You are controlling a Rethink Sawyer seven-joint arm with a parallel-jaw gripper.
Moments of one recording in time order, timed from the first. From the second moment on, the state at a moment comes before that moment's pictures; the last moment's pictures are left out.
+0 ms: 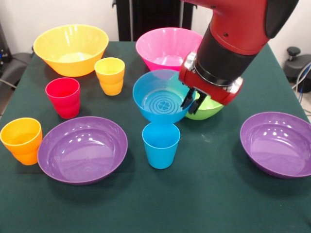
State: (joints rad) arm 0.03 -0.24 -0.26 0.89 -0.01 1.09 2.15
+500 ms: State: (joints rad) arm 0.01 -0.19 -0.25 0.82 -0.01 1.09 2.15
